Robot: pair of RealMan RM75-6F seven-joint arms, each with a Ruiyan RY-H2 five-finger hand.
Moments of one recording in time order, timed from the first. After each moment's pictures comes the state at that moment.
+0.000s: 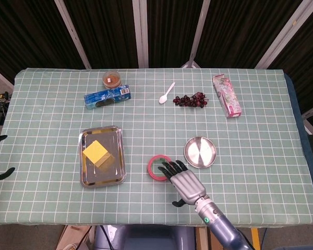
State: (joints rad) left arm -0.18 -1.06 -0.02 -1.58 1.40 1.56 0.01; right arm 0.62 -1.47 0.16 -2.15 -0.86 1.04 -0.86
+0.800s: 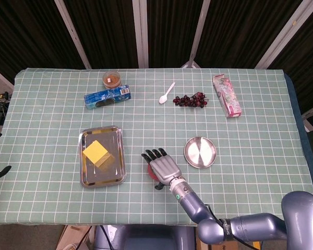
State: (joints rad) left arm -0.15 -1.07 -0.07 -1.56 1.40 1.55 0.01; right arm 0.93 -1.66 0.27 -1.85 -0.50 1.01 -0.90
